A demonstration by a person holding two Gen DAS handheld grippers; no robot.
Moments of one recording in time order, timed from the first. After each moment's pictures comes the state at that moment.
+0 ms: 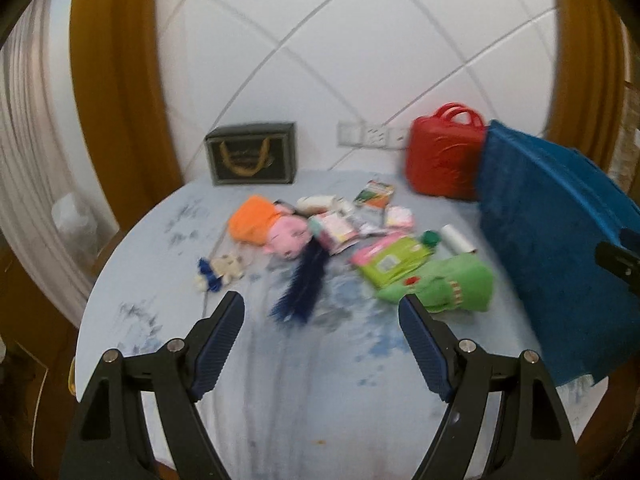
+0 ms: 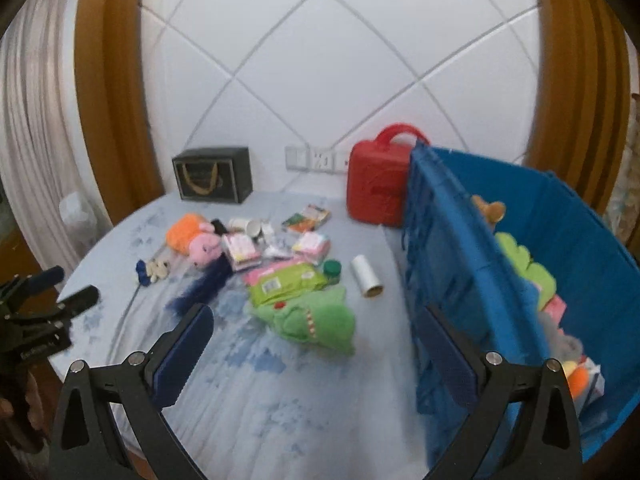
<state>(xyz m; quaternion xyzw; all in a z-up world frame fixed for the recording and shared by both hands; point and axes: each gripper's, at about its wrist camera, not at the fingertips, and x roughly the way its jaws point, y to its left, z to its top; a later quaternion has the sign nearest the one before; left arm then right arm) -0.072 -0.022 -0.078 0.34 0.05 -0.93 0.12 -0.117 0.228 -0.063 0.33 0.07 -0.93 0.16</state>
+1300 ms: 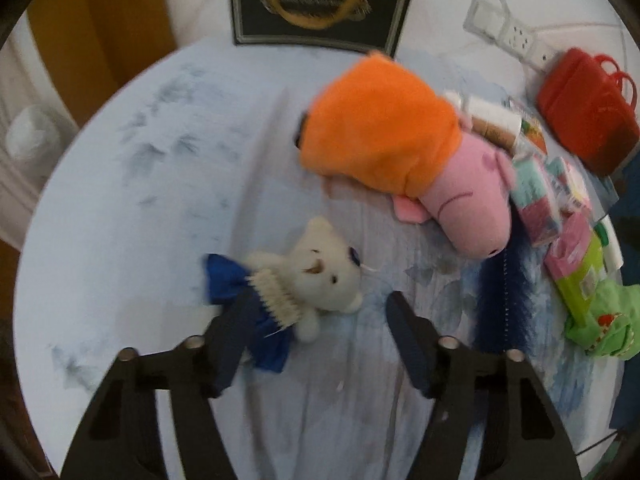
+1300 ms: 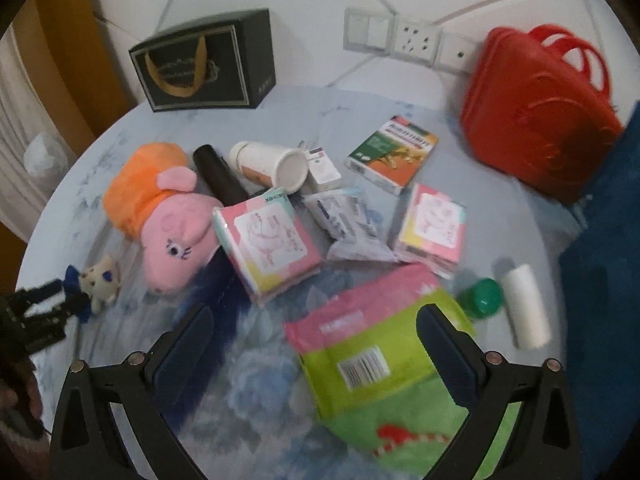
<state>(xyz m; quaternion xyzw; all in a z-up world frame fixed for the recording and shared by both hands) -0.297 -0.262 -0.298 0.53 0.12 -0.83 0.11 -0.404 0.000 -0.260 0.51 0.10 -0.84 0.18</state>
